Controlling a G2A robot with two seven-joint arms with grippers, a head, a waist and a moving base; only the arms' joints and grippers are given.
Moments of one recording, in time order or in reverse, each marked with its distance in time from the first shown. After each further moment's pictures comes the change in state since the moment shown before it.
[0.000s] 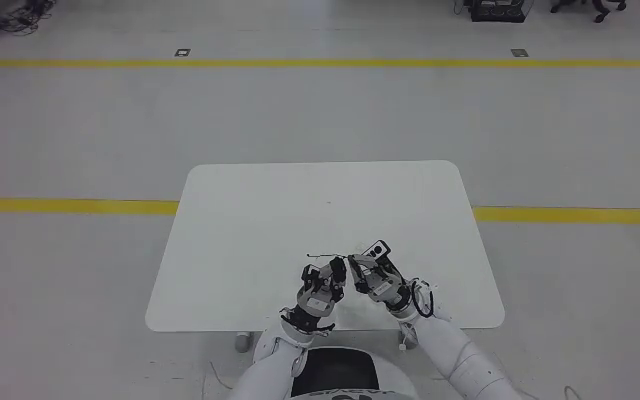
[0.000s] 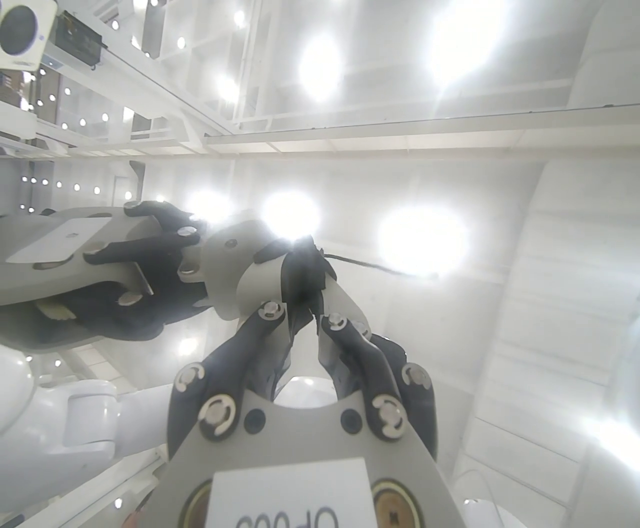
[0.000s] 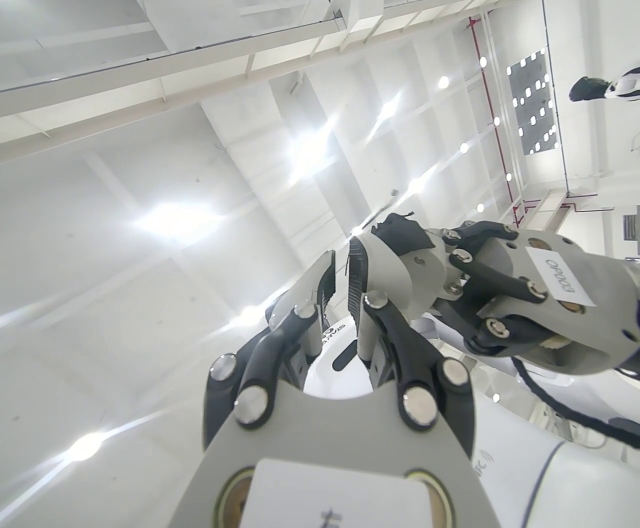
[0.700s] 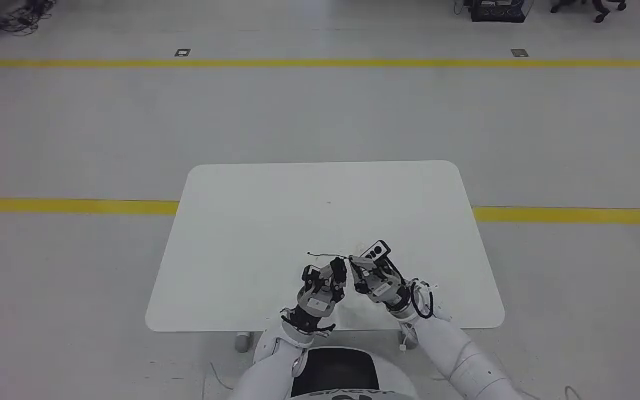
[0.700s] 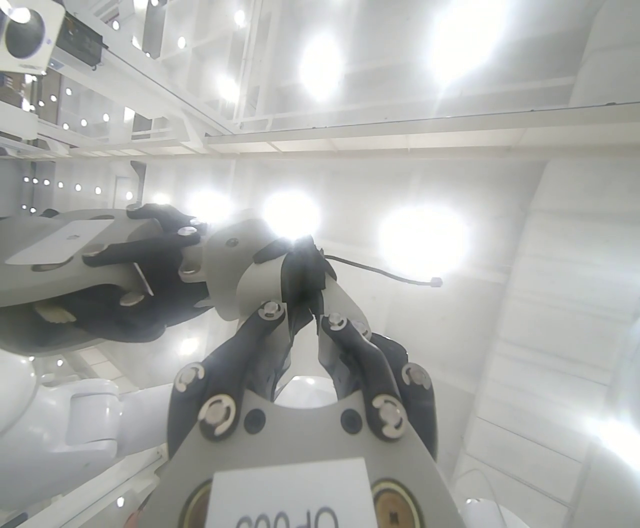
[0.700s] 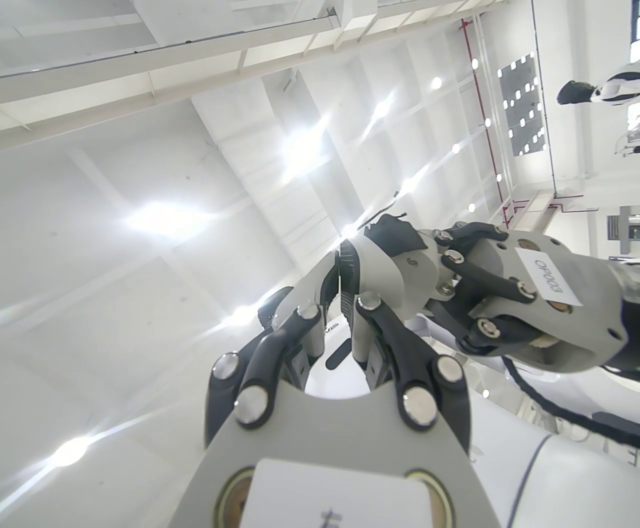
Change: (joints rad) left arm 0.002 -0.006 -0.006 0.002 0.009 0.000 -0.004; right arm -0.001 0.001 0.005 -0.002 -0.027 -0.014 0.000
